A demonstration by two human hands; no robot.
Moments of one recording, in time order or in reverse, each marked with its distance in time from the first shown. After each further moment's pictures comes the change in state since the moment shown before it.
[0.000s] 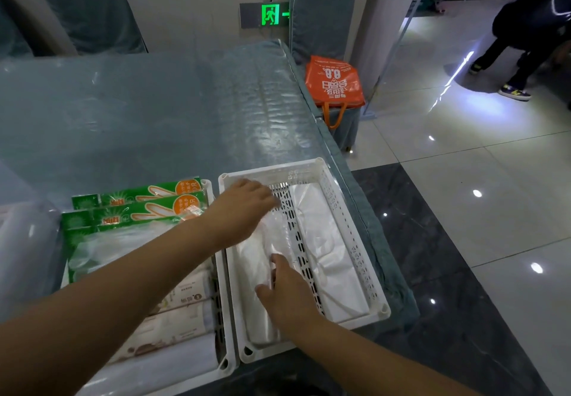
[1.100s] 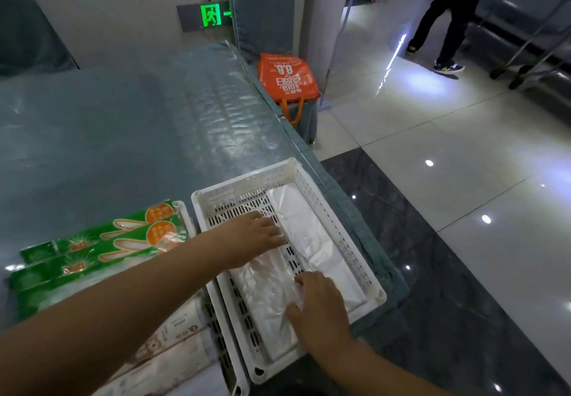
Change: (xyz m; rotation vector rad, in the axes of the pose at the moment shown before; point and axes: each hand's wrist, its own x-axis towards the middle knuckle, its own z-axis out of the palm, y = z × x) left_hand 0.022 0.002 0.033 0.097 -0.356 0.508; right_hand -0.019 0.031 -0.008 -0.320 0.350 0.064
